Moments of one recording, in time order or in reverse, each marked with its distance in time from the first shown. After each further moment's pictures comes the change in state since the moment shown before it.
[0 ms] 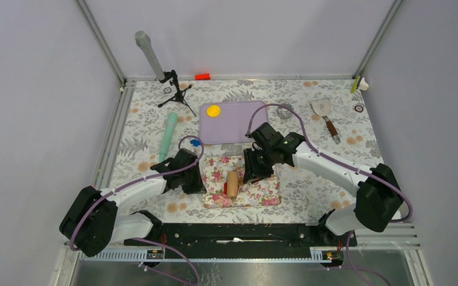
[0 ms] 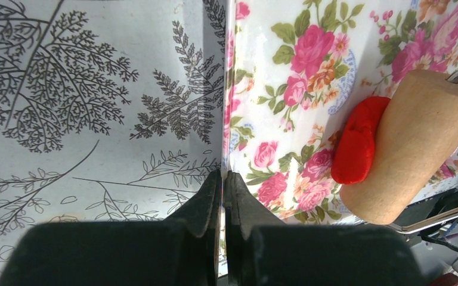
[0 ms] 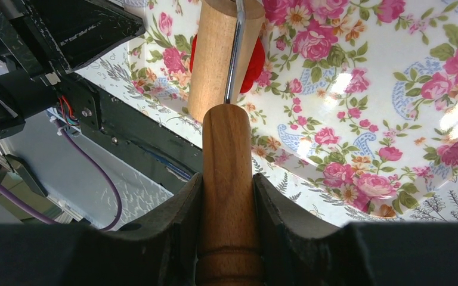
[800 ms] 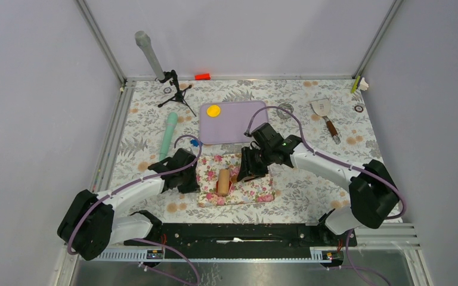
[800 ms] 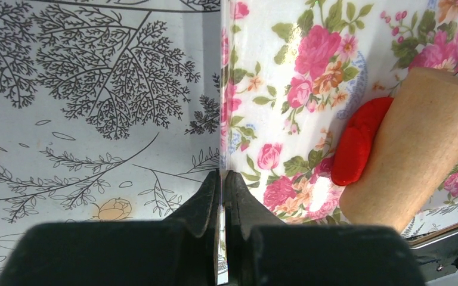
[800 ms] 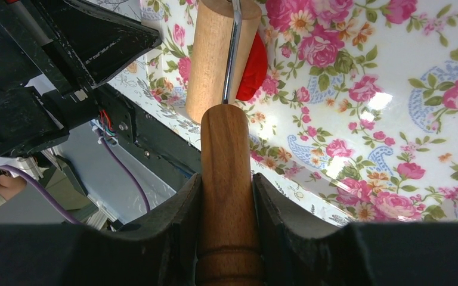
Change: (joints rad) left arm 0.004 -0.029 0.024 -0.097 -0.107 0.027; right arm -0.036 0.050 -0.072 0.206 -0.110 0.061
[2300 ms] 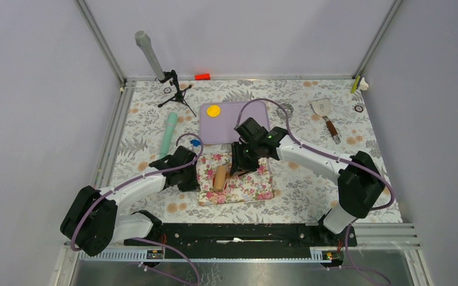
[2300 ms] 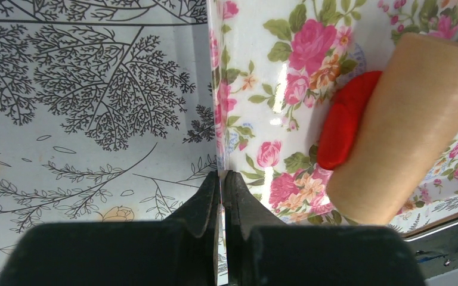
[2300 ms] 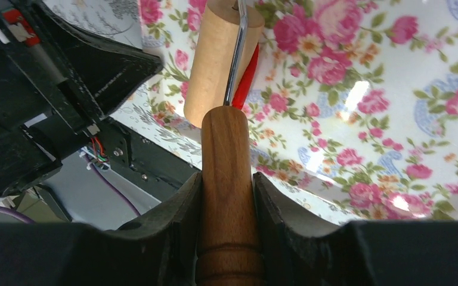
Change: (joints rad) left arm 0.015 0.042 0.023 0.005 0.032 0.059; right arm 0.077 0.126 0.203 -0.148 0.164 0.038
